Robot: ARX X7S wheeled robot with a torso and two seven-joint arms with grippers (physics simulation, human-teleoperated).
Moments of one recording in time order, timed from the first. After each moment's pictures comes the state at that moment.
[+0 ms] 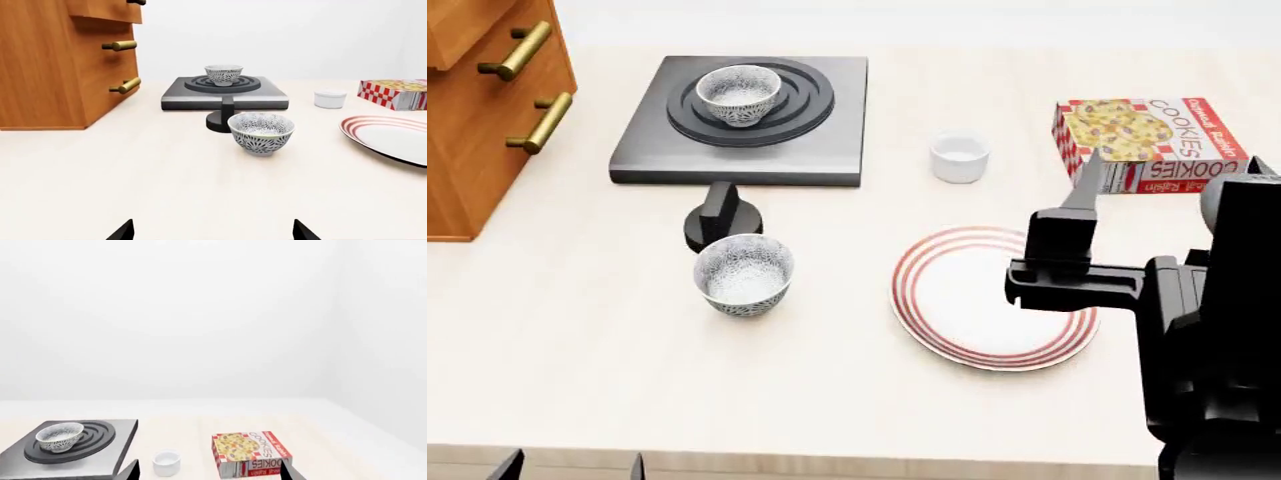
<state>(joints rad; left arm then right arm) -0.01 -0.15 0.18 0.02 -0.14 -0.02 -0.18 0.62 0.24 0.15 -0.69 0.24 1.15 0.09</state>
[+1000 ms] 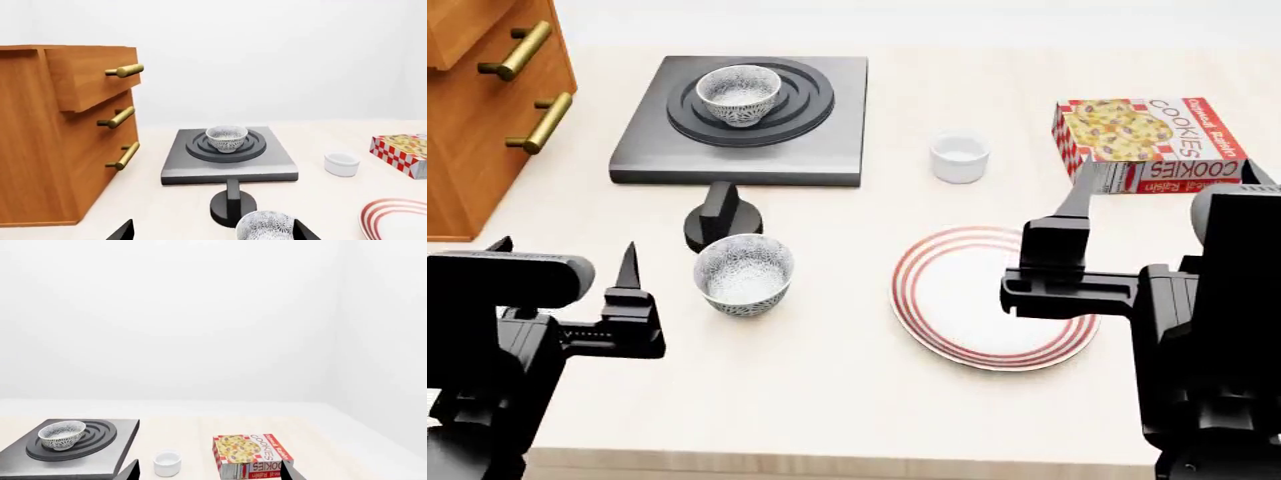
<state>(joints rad) -0.51 -0.19 0.18 0.16 -0.25 -0.59 -0.22 0.60 0.26 0.13 -0.69 0.26 1.11 0.10</state>
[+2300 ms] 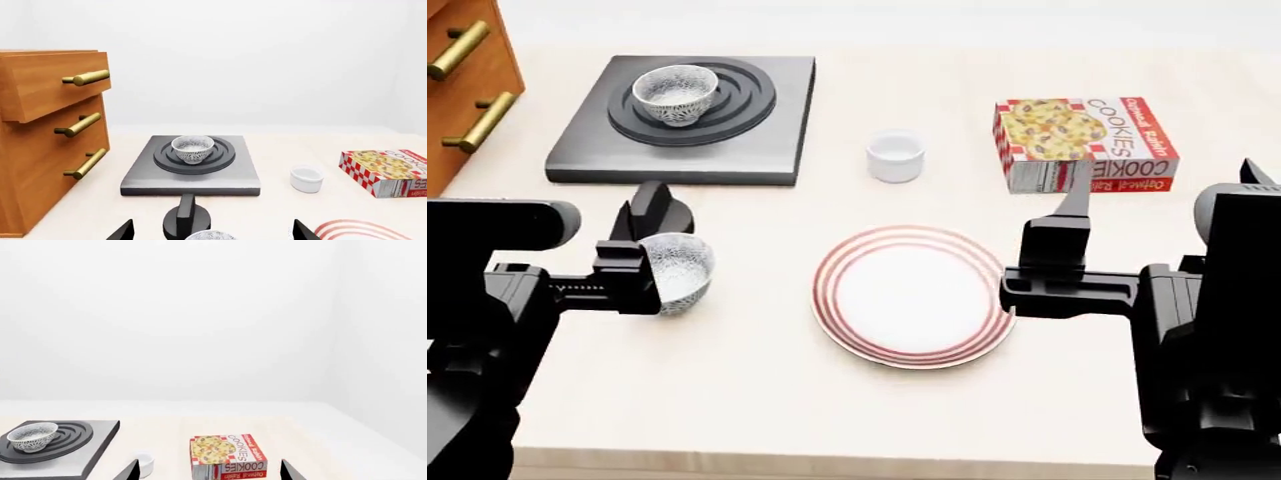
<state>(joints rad) -0.62 -0.19 0.17 0.11 -0.33 -0.65 -0.23 0.60 0.27 0.14 -0.69 0.29 1.11 0.12</state>
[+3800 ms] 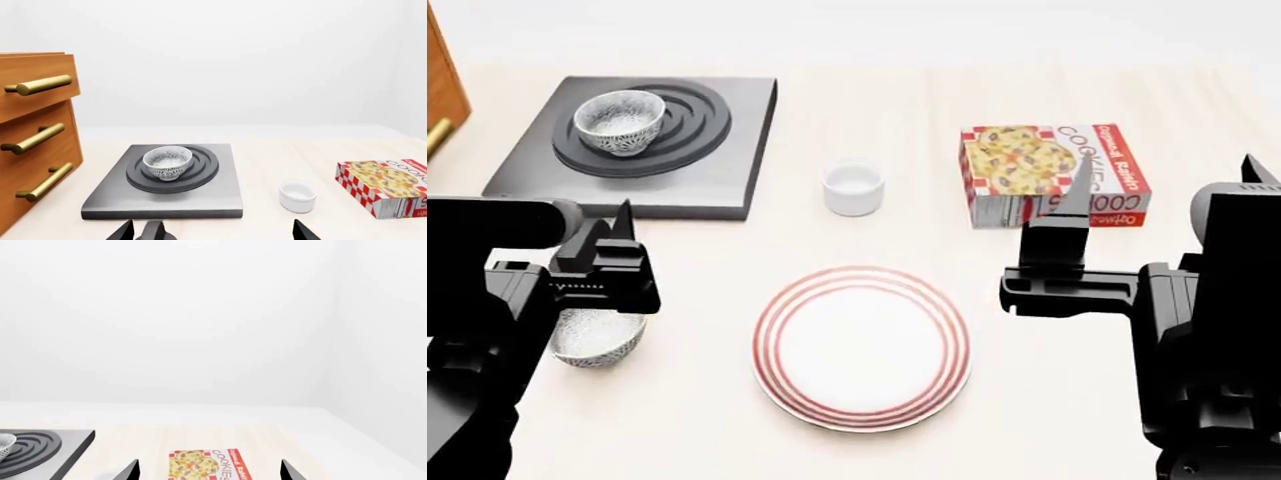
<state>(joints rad) -0.63 -0.22 0.20 0.11 -0.36 -0.64 -0.25 0.59 0.29 0.12 -0.68 0.31 1.09 0.15</state>
